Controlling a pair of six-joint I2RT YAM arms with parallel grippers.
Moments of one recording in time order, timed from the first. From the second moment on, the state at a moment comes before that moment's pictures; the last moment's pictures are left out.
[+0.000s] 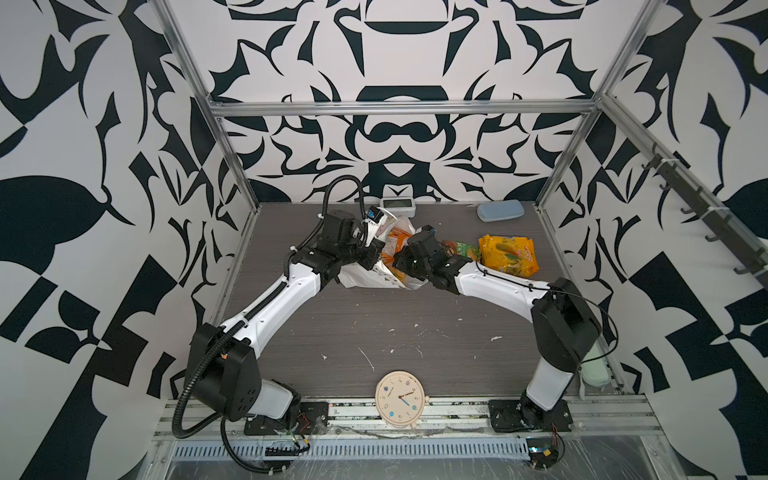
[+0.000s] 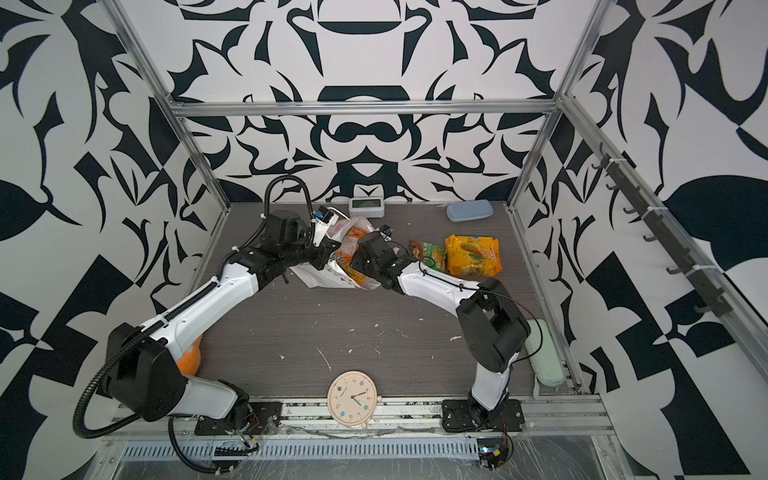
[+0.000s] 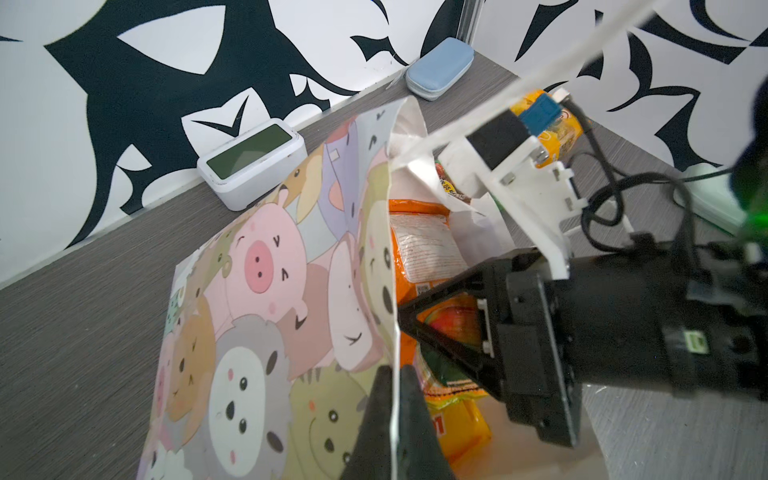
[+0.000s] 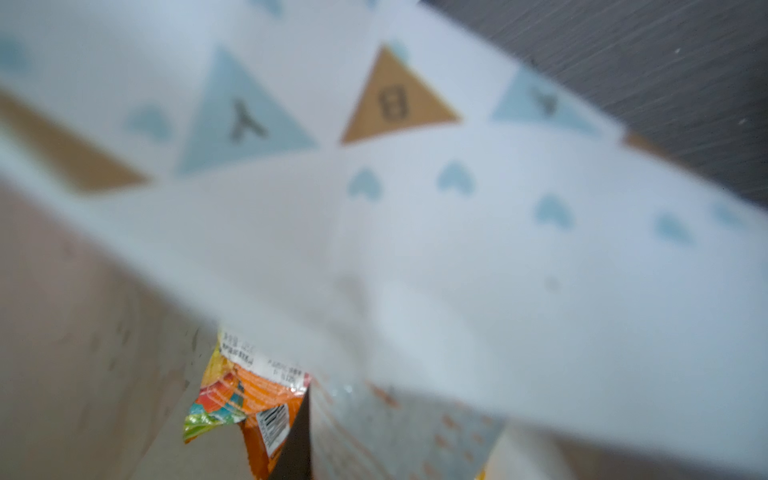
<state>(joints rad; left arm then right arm) -0.49 1.44 1.18 -0.30 0.31 0.13 0.70 1.75 1.24 -0.15 0.06 1.01</state>
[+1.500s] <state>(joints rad) -0.49 1.47 1.18 -0.29 0.26 0.12 0.62 1.66 1.36 -0.37 -0.14 0.67</state>
